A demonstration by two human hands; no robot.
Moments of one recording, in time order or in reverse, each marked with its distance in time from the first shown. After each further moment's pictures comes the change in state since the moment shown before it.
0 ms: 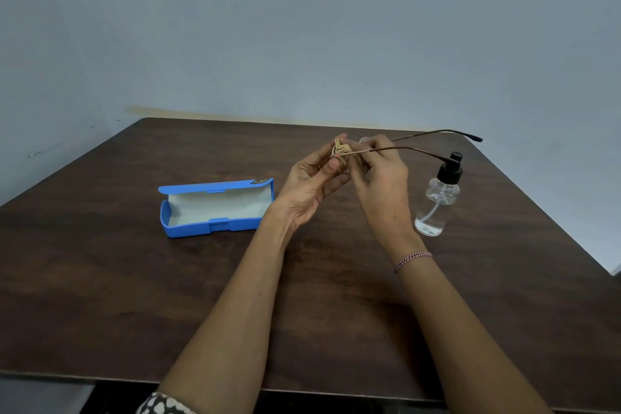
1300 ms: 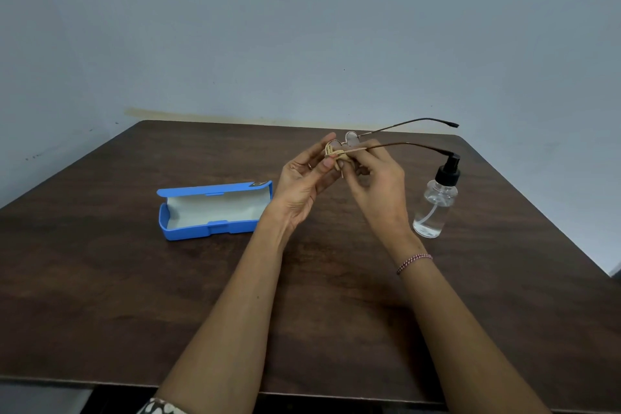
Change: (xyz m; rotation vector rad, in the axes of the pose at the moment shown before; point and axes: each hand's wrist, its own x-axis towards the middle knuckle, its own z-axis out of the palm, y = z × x) left_hand 0.004 0.001 -0.003 -0.048 0.080 0.083; right_hand 0.000 0.002 0.000 0.136 -0.027 -0.003
